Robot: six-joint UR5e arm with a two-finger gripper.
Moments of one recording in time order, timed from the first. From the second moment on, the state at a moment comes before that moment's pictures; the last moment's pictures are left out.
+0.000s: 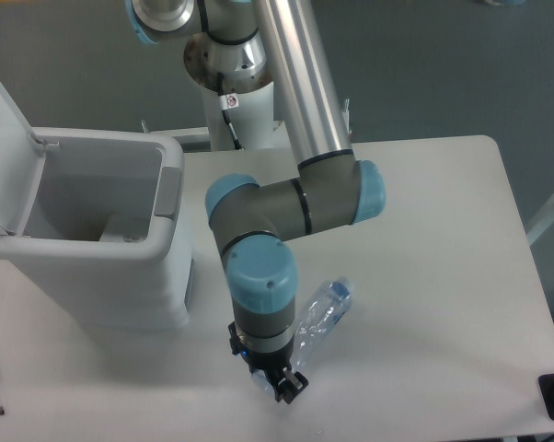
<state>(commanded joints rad) 2.32 -2.22 -1.23 -1.00 1.32 1.00</state>
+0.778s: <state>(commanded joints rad) 2.45 -2.07 -1.15 -1.00 0.78 0.85</state>
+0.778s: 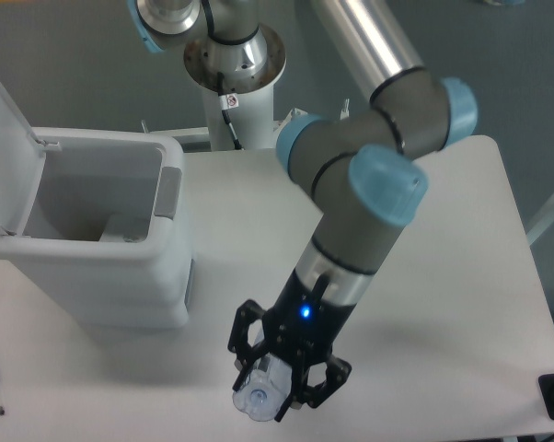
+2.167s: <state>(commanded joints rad) 2.46 -1.87 -1.29 -0.98 0.27 0.75</state>
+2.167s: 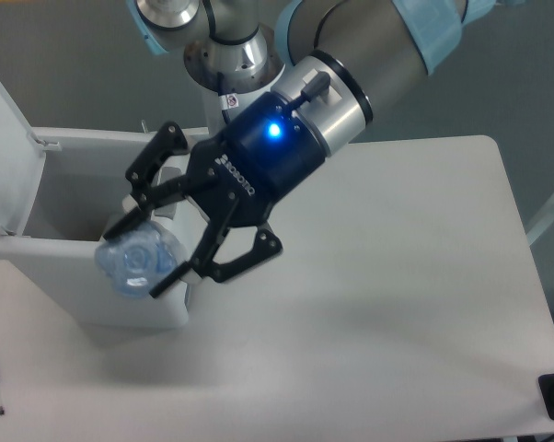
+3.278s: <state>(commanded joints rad) 2.40 -1.65 -1.71 -0.94 0.27 1.07</state>
